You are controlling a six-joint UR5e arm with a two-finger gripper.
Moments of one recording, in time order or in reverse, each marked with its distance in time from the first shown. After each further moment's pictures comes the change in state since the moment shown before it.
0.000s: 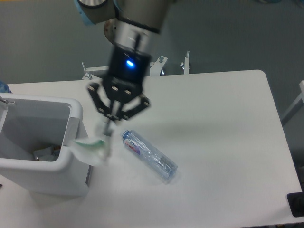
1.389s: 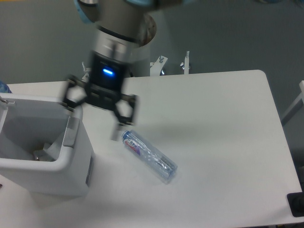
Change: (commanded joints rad) arm 0.195 -0.185 -0.034 0.014 0.152 -0.017
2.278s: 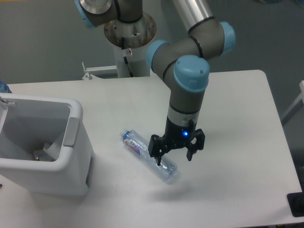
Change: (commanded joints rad) arm 0.003 -0.184 -0.086 -0.009 0.253 -0.107
